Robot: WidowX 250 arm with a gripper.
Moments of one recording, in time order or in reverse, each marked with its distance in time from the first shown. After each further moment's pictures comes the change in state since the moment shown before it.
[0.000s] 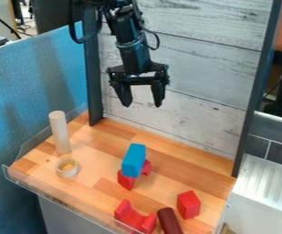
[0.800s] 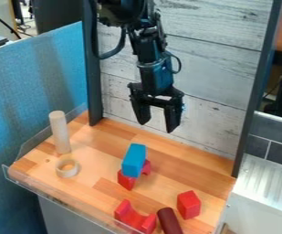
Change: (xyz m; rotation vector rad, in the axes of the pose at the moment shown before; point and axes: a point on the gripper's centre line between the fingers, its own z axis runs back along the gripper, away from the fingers) arm -0.025 -0.033 -0.025 -0.004 0.106 -0.389
